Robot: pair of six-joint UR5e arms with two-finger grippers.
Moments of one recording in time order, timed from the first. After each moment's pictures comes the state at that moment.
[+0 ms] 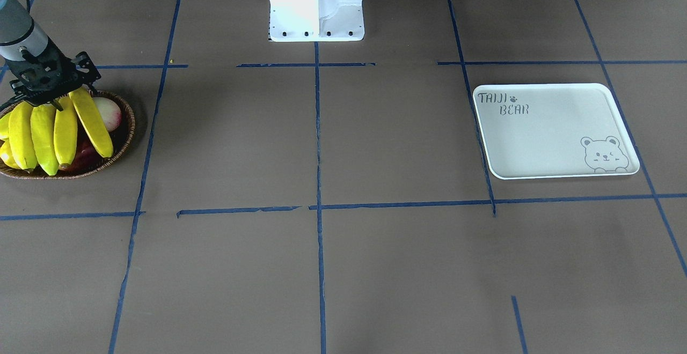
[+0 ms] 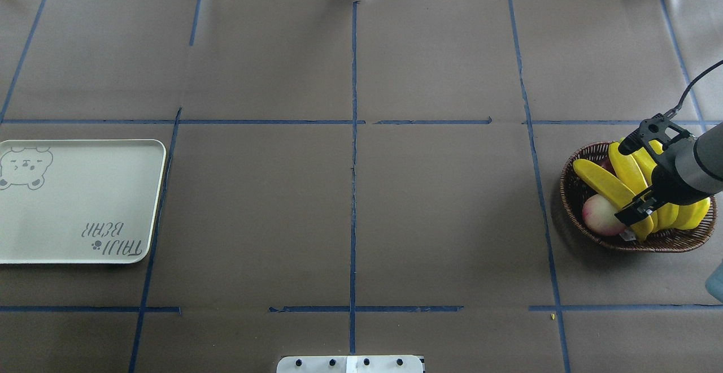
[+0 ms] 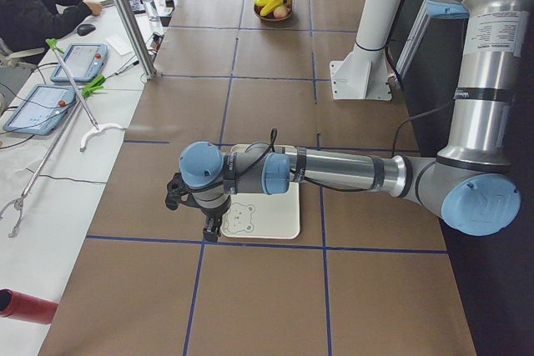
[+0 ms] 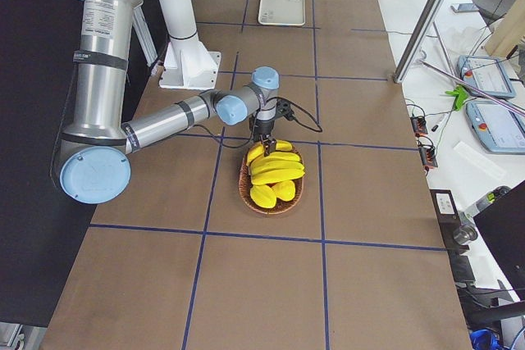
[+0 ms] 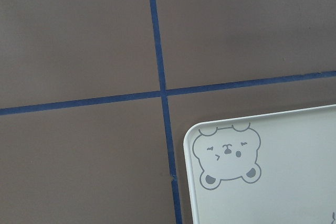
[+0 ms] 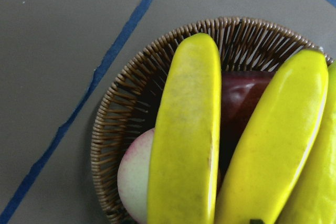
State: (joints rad) left arm -1.63 -1.62 -1.61 -1.48 -2.45 0.16; right arm 0.84 -1.72 2.06 -1.43 2.08 0.26
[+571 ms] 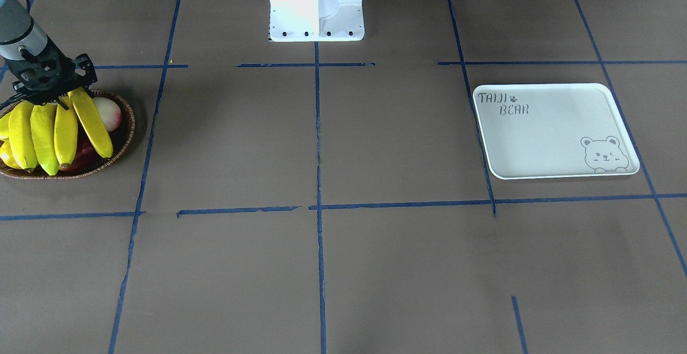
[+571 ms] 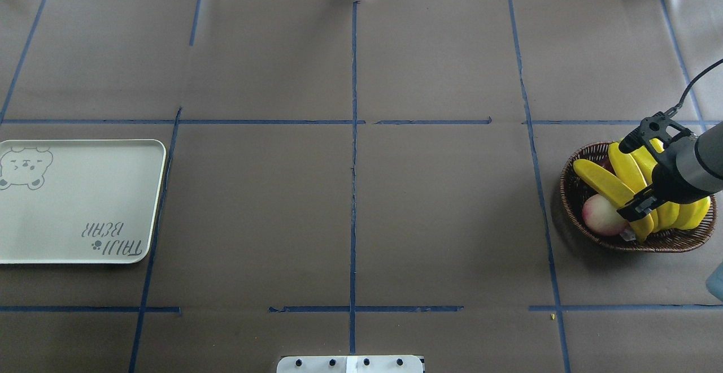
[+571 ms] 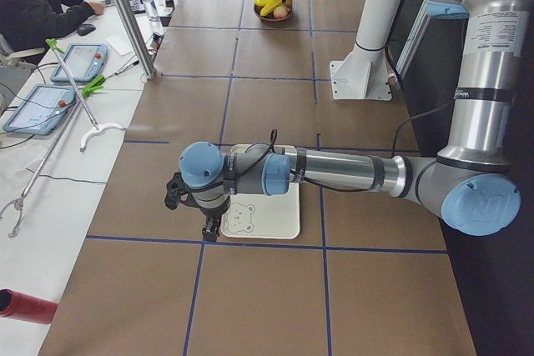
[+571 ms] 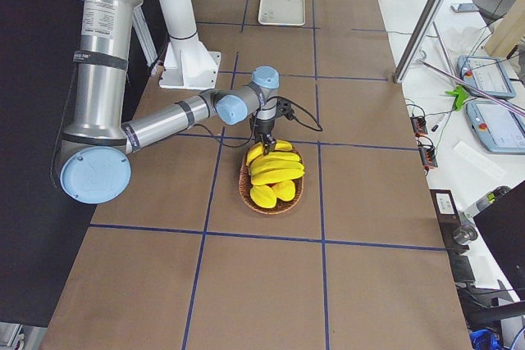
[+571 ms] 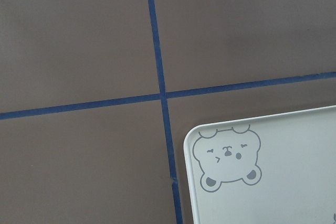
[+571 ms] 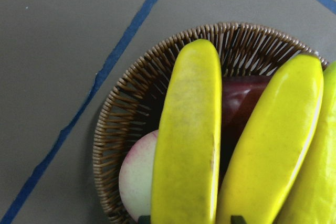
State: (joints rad) left arm -1.63 -1.62 -1.61 -1.49 -2.45 0.16; right arm 0.84 -1.72 2.06 -1.43 2.08 0.26
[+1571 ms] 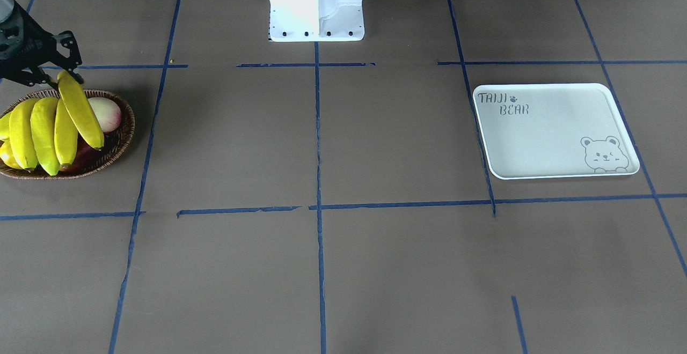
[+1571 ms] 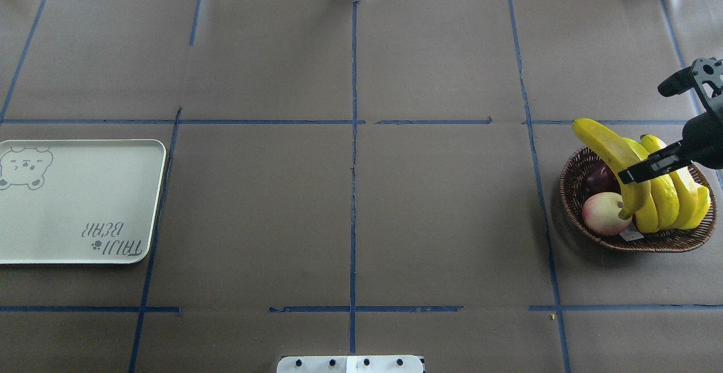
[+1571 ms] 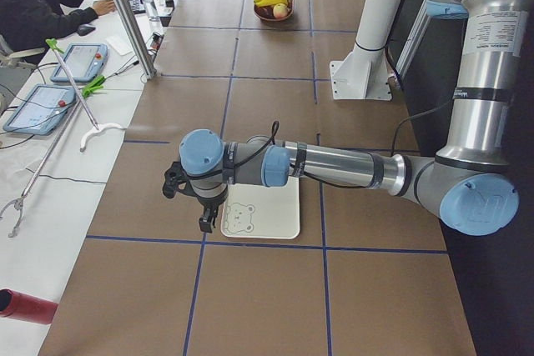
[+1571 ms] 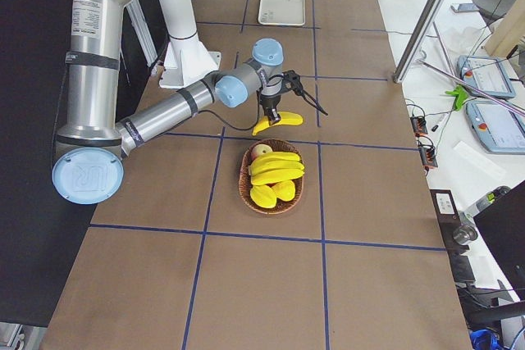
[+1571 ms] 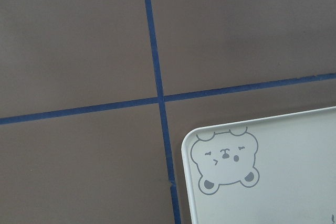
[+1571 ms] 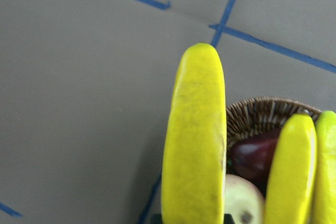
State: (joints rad) left arm -1.60 -1.63 -1.69 -1.53 -2.45 0.06; right arm 1.01 -1.62 2.17 -1.43 2.31 0.52
